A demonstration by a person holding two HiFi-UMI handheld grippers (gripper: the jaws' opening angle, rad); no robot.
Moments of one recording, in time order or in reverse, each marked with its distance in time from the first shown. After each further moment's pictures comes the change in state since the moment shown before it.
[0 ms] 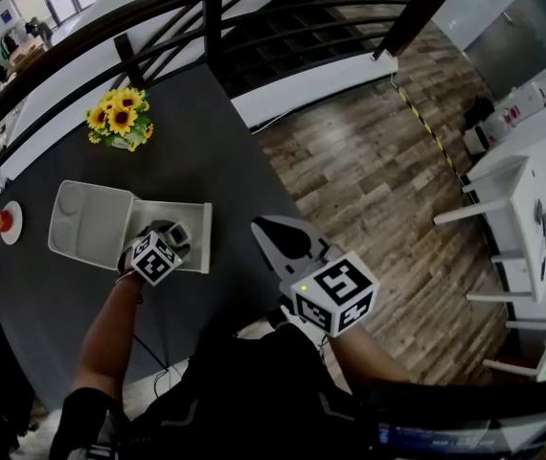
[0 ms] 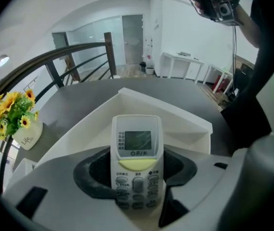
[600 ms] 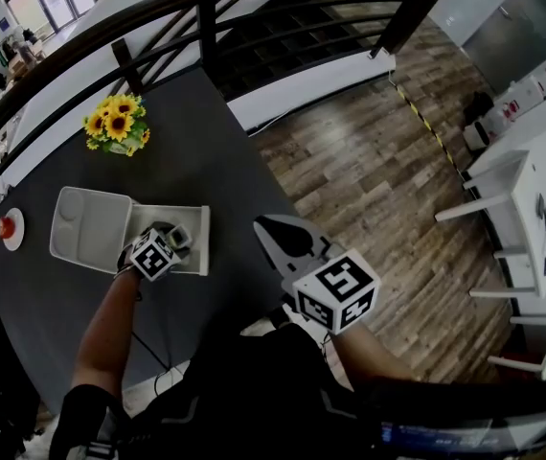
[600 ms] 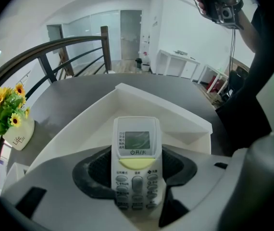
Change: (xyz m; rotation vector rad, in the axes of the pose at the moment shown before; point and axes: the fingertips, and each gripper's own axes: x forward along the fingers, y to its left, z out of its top) left arm 0.009 -0.004 -0.005 -0.001 0.056 -0.088; right arm -0.010 -0.011 0.001 0.006 -0.007 -0.013
